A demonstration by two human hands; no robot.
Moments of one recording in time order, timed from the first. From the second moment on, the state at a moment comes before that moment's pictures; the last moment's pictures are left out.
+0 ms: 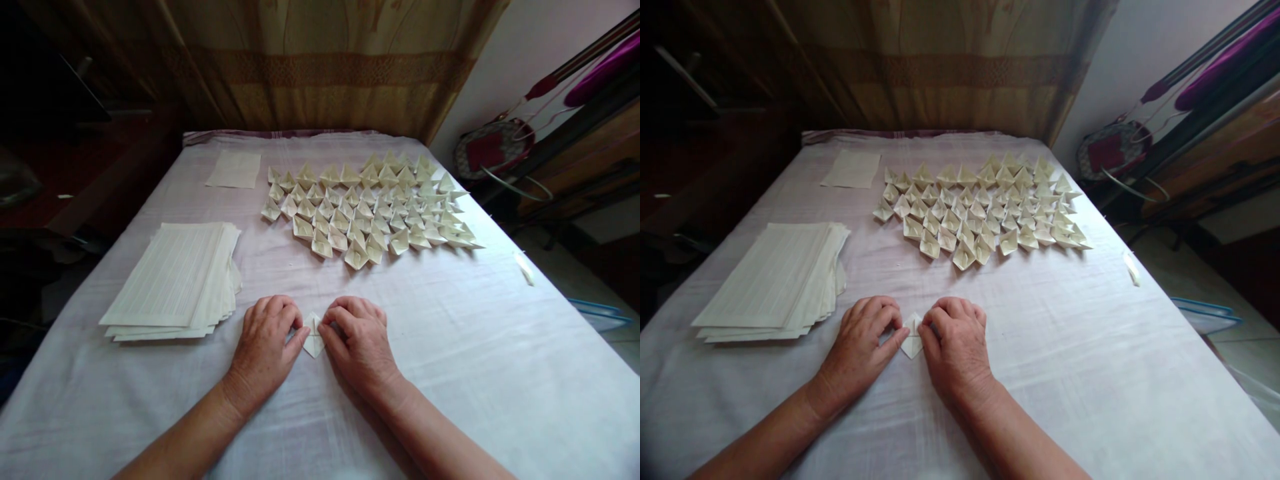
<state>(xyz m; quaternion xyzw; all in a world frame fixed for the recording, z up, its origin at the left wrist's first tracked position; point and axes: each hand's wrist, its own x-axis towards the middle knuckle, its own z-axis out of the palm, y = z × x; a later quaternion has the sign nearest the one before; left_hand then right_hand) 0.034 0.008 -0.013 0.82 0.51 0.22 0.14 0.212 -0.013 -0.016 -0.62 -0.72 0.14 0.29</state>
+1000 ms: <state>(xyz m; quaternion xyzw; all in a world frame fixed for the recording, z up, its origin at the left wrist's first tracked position) 0.031 0.013 -0.016 0.85 0.44 0.24 0.13 0.226 -0.010 -0.018 -0.59 -0.72 0.20 0.31</state>
